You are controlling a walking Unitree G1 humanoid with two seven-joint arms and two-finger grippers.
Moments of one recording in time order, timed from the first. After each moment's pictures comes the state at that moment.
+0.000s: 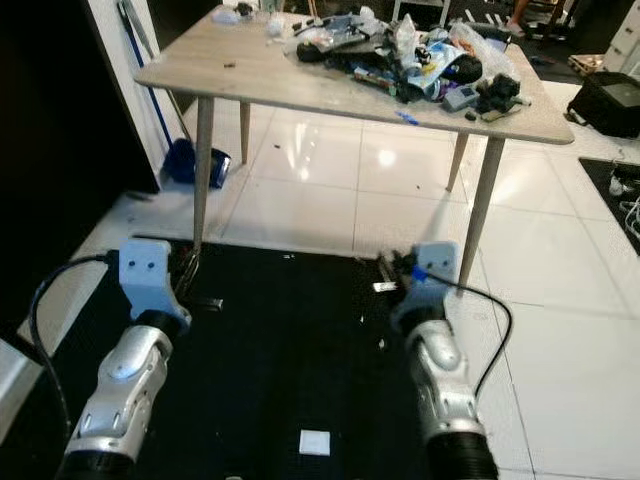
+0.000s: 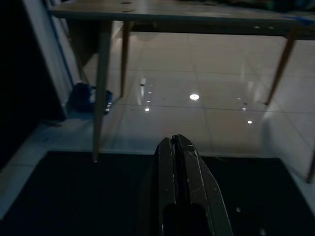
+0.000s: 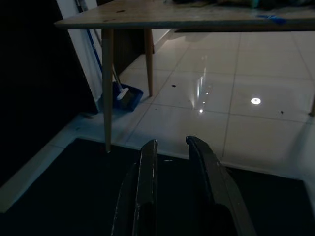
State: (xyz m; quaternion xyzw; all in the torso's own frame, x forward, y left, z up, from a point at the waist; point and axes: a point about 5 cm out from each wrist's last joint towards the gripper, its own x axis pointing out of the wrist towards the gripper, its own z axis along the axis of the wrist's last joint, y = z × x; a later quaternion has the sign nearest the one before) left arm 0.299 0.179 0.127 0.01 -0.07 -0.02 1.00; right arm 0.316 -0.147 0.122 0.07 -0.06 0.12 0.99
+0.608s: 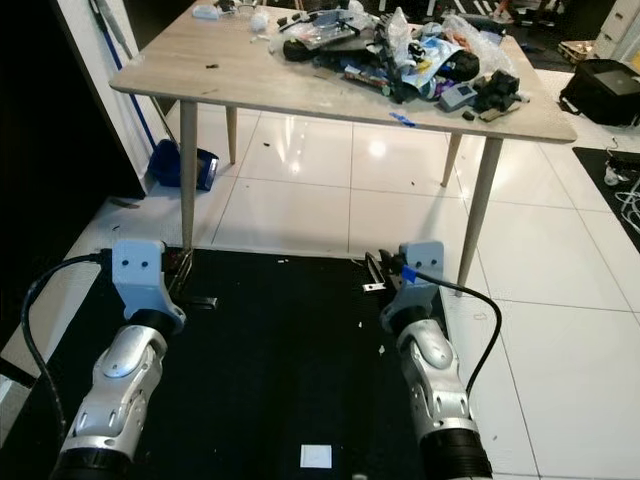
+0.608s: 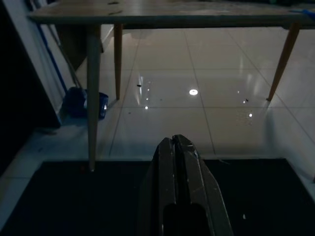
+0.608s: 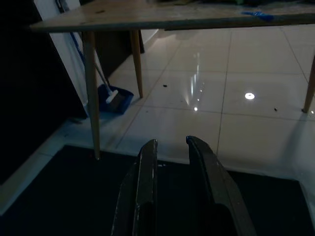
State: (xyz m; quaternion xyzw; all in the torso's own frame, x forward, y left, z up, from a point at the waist) left arm 0.300 0.178 0.126 0.01 -0.06 -0.02 1.00; right arm 0.316 -0.151 0.119 0.06 -0.06 0.12 0.99
